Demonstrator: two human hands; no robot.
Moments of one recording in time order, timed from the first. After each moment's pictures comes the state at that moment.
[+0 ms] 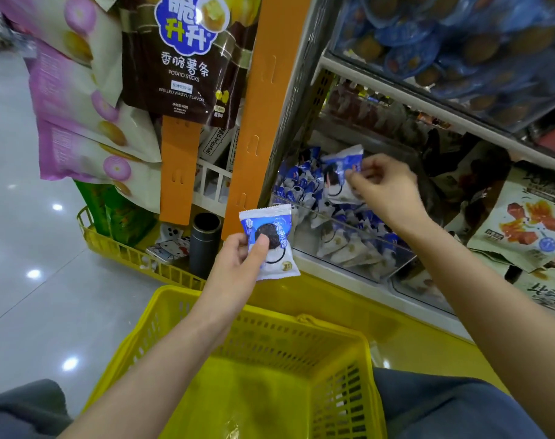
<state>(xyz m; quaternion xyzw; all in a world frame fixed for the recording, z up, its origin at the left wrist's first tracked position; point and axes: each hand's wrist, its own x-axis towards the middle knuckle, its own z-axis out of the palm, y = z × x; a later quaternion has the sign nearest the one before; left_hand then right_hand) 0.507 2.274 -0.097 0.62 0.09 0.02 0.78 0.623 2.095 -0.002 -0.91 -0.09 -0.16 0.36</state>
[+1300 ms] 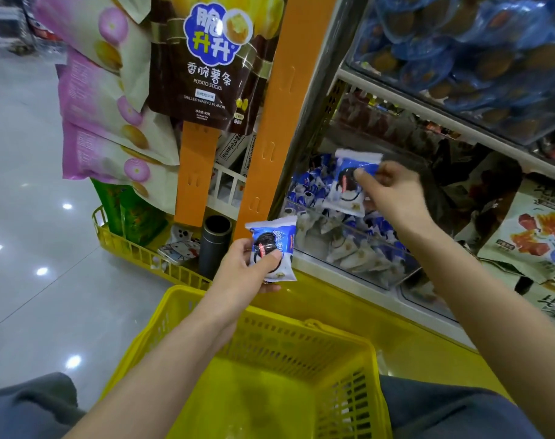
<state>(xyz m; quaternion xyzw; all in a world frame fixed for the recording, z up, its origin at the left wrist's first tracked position) 0.506 2.287 -0.098 0.58 0.11 -0.03 0.80 0.614 2.111 0.003 -0.88 -0.06 -0.14 0.44</state>
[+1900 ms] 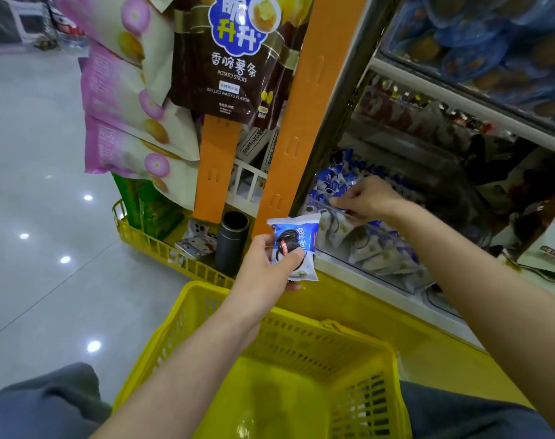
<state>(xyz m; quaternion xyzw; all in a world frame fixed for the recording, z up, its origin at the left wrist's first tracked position) 0.507 2.286 -0.091 0.59 0.12 -0.02 0.80 0.670 2.140 -0.029 -0.97 -0.05 0.09 0.20</state>
